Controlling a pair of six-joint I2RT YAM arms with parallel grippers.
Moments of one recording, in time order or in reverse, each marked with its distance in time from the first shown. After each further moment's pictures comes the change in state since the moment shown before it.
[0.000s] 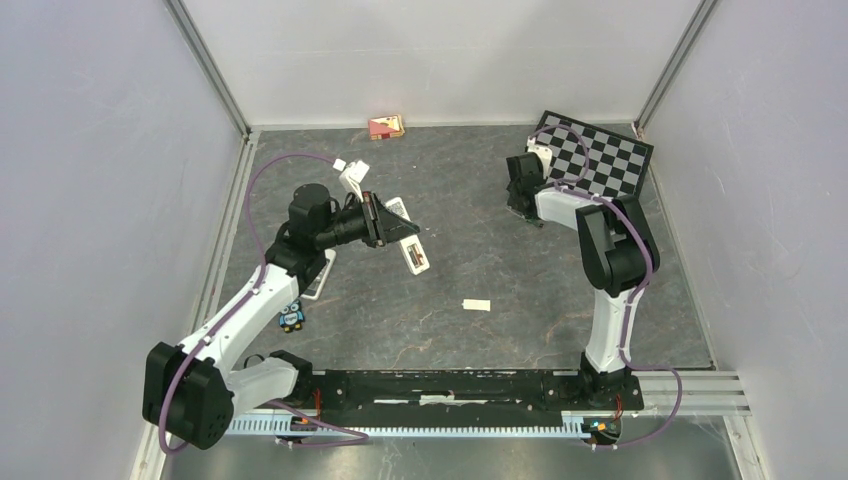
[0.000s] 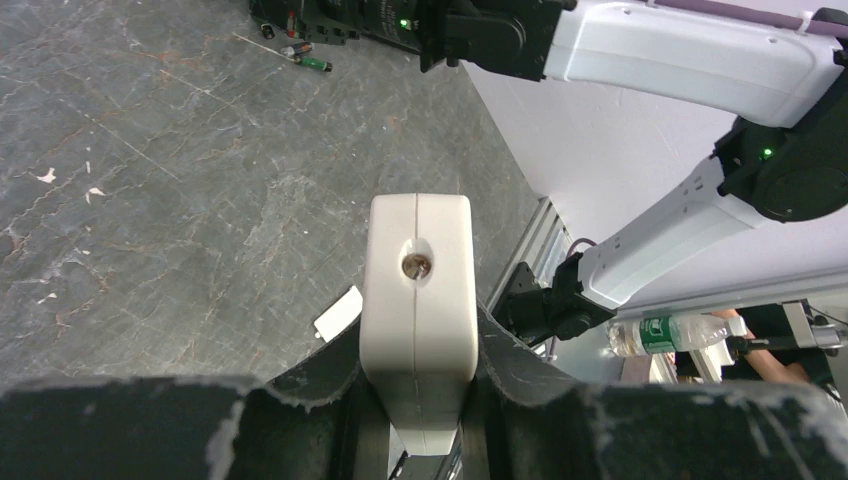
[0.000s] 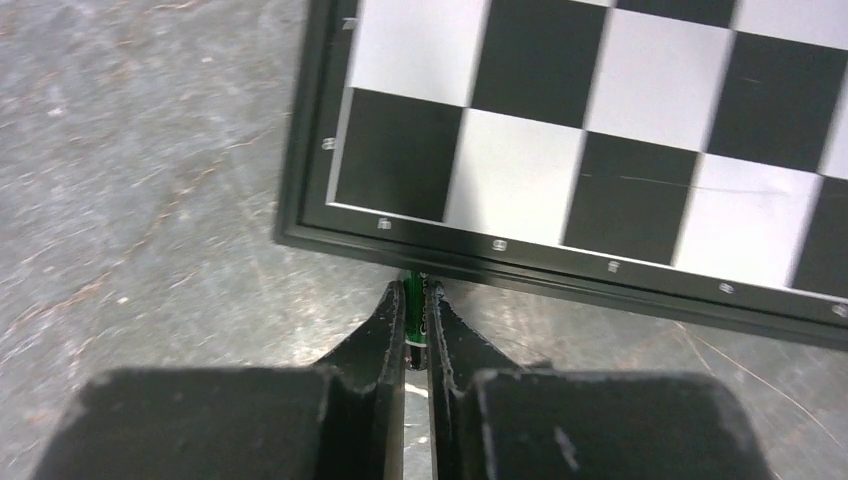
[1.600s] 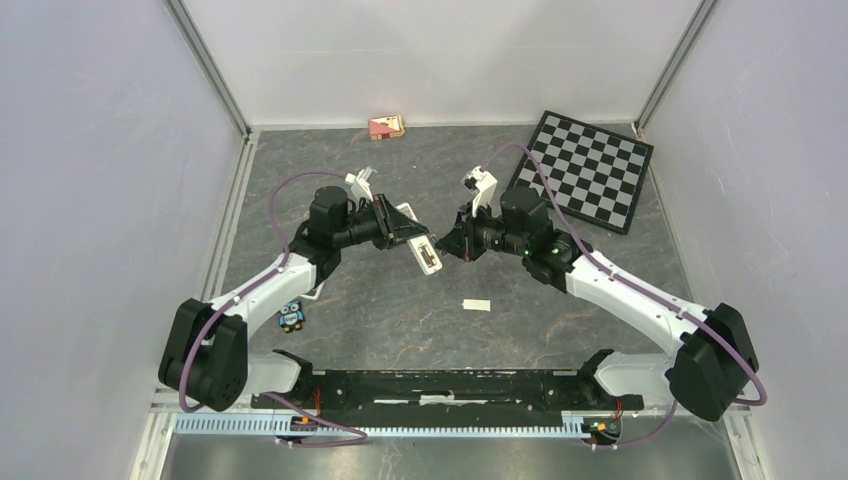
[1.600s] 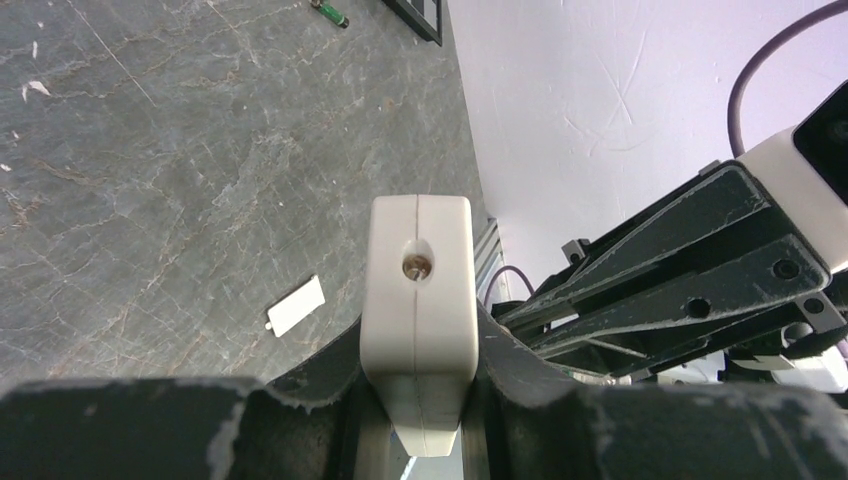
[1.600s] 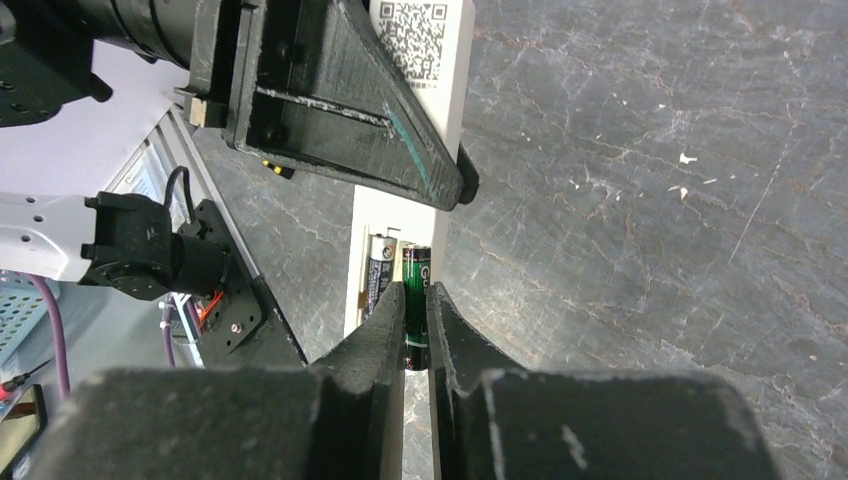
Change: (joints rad) left arm -0.013 0.188 -0.055 0.162 -0.023 -0.300; right arm 0.401 -0.769 -0.374 0.112 -0.811 -0.079
